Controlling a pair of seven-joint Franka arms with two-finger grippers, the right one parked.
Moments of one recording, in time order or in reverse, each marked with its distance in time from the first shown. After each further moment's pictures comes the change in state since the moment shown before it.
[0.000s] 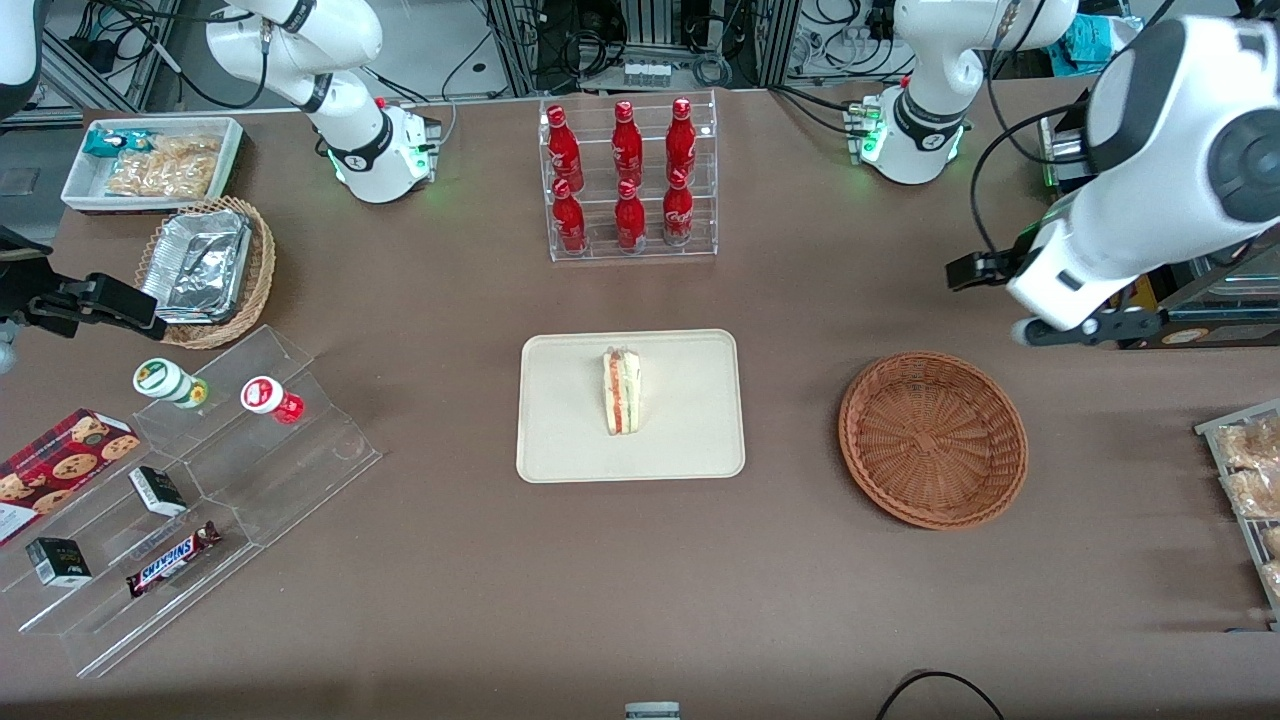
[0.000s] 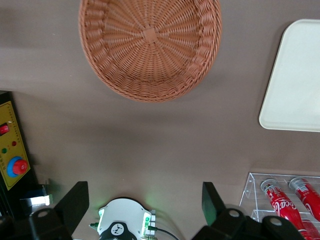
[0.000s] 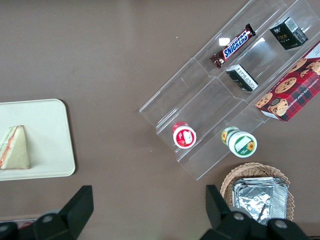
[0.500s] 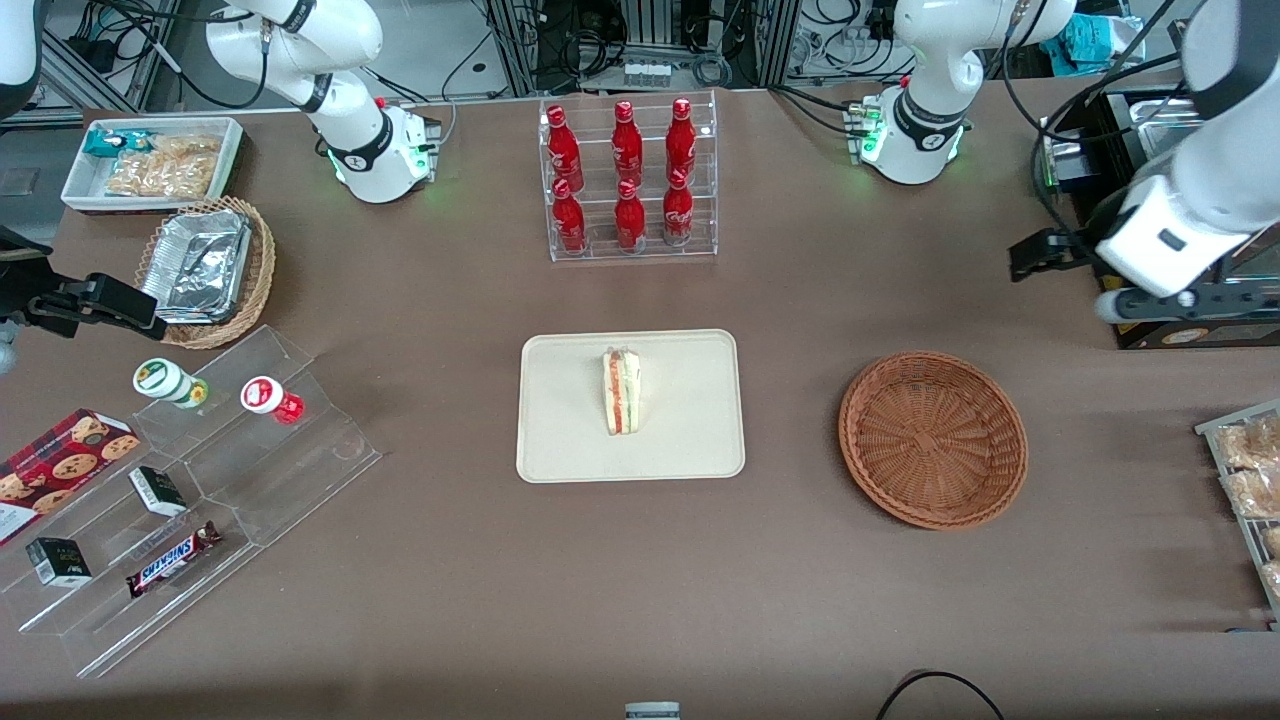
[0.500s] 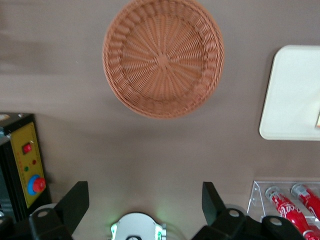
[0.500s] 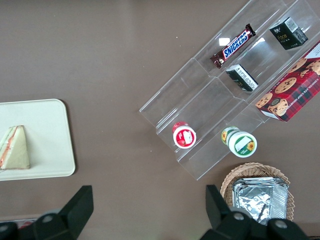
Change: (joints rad) arm 0.078 -0.036 0.033 0.054 0.001 0.023 0.139
